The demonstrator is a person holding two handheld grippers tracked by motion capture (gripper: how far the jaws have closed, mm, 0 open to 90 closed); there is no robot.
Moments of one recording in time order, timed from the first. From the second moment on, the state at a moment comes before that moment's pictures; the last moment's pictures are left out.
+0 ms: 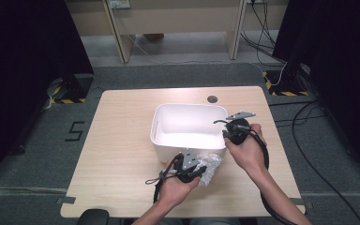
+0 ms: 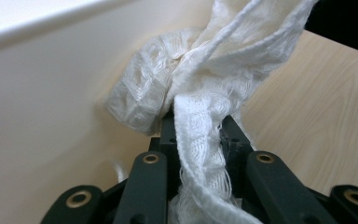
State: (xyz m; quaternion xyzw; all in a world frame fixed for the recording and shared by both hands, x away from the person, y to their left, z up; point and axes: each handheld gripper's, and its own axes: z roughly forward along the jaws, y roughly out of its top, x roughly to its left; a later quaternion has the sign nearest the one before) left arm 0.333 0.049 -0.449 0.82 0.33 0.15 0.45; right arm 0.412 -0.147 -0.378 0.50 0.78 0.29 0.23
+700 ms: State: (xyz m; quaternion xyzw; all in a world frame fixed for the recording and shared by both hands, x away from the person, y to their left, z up) left arm 0.331 0.041 -0.434 0.81 0.32 0.16 0.46; right arm 0.412 -0.147 -0.379 0.50 0.78 0.29 0.24
